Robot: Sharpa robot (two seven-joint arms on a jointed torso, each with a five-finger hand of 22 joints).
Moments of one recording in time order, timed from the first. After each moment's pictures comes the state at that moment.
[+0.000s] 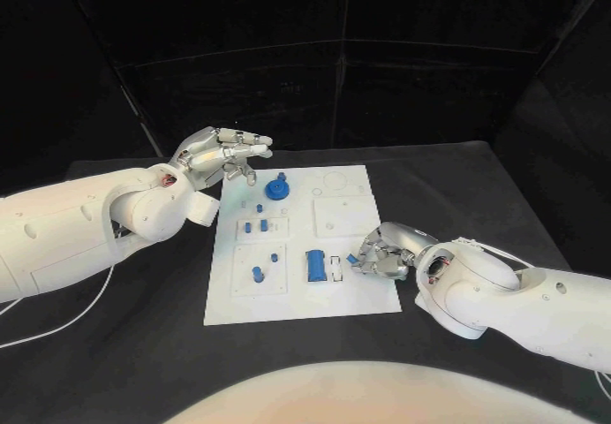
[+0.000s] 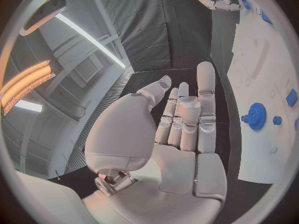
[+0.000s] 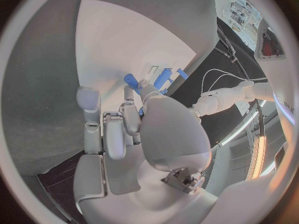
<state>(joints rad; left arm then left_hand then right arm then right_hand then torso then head) 1.24 -0.85 -0.10 1.42 -0.07 -0.05 0.36 1.27 -0.08 0.40 -0.08 0.05 1.02 0.17 0.10 0.07 1.07 0.10 0.29 0.08 1.31 0.02 1.19 0.76 0.17 1.29 0.11 0.60 0.64 0.93 -0.96 -0.02 1.87 -1.43 -0.40 -0.55 1.33 0.02 0.13 0.13 0.17 0.99 0.07 0.39 0.30 1.40 -0.01 1.28 1.28 1.46 -0.07 1.52 1.31 0.16 1.23 0.04 1.19 0.72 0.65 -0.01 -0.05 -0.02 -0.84</state>
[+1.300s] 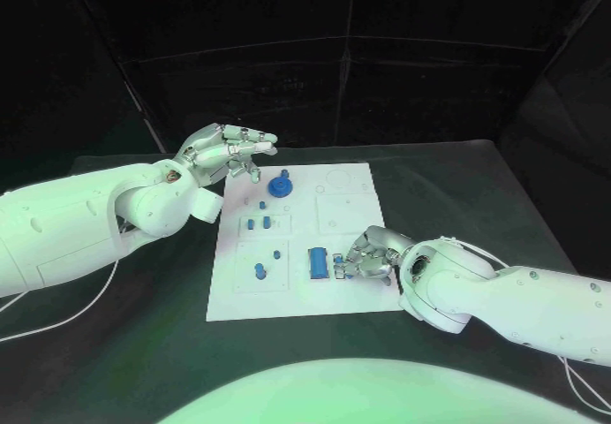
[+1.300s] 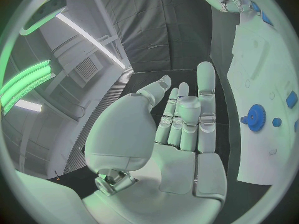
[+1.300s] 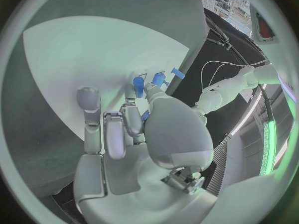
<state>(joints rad) 1.24 -0.85 -0.10 1.43 -0.07 -0.04 0.36 1.27 -0.08 0.40 -0.08 0.05 1.02 0.18 0.10 0.07 1.07 0.10 0.29 0.08 1.31 0.02 1.20 0.76 0.17 1.29 0.11 0.60 0.64 0.93 -0.87 -0.02 1.81 -1.26 -0.37 -0.55 1.20 -0.05 0.06 0.23 0.37 1.01 0.07 0.38 0.32 1.41 -0.01 1.28 1.29 1.46 -0.07 1.52 1.31 0.16 1.24 0.04 1.19 0.72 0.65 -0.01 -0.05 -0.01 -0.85</state>
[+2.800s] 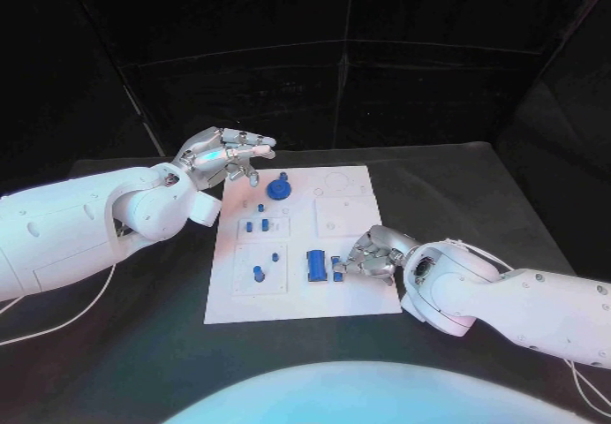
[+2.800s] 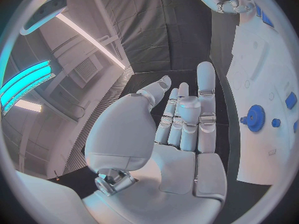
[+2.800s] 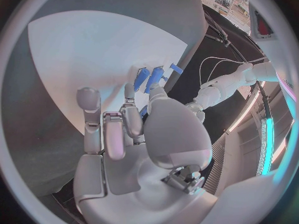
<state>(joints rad) 1.24 -0.85 -0.10 1.43 -0.07 -0.04 0.35 1.27 -0.08 0.40 -0.08 0.05 1.01 0.17 0.10 0.07 1.07 0.10 0.29 0.08 1.31 0.02 1.20 0.76 0.17 1.29 0.11 0.60 0.64 0.93 -0.89 -0.02 1.82 -1.25 -0.41 -0.52 1.22 -0.02 -0.11 0.24 0.20 1.01 0.07 0.37 0.36 1.41 -0.01 1.29 1.29 1.46 -0.07 1.52 1.31 0.16 1.24 0.04 1.19 0.72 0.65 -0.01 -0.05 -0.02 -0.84</state>
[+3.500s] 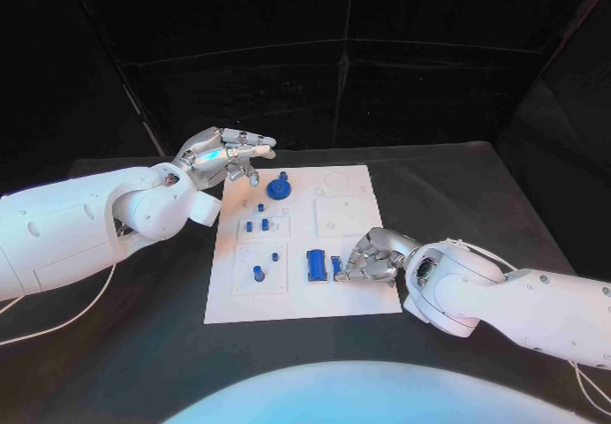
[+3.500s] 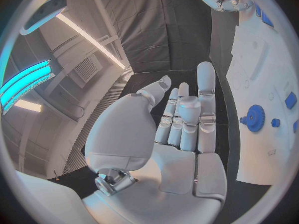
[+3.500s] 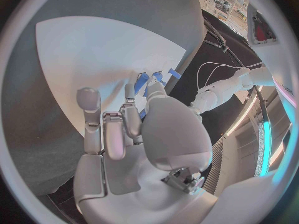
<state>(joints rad) 1.24 -0.85 -0.10 1.43 -0.07 -0.04 0.35 1.27 -0.08 0.40 -0.08 0.05 1.01 0.17 0.10 0.07 1.07 0.10 0.29 0.08 1.31 0.02 1.20 0.76 0.17 1.29 0.11 0.60 0.64 0.93 -0.90 -0.02 1.83 -1.28 -0.36 -0.50 1.29 -0.02 -0.13 0.19 0.21 1.01 0.07 0.37 0.37 1.41 -0.01 1.29 1.29 1.46 -0.07 1.52 1.31 0.16 1.24 0.04 1.19 0.72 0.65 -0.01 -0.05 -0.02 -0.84</state>
